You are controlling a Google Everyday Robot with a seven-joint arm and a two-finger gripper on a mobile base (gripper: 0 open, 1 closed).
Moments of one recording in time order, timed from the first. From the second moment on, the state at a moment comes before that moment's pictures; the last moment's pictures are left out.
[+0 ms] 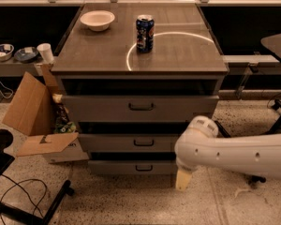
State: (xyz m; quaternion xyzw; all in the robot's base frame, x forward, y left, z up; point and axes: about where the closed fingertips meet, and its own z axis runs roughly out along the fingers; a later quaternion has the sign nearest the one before) arm 0.500 -0.180 0.527 -0.56 0.82 -0.10 0.07
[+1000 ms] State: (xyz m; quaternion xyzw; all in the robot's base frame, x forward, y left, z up) arm 0.518 -0.086 0.346 -0.51 0.84 0.05 0.18
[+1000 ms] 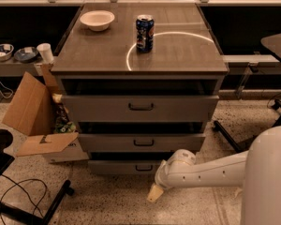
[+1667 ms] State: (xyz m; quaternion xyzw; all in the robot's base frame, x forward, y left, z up) arm 0.521 -0.073 0.311 -0.52 0.84 0.05 0.16
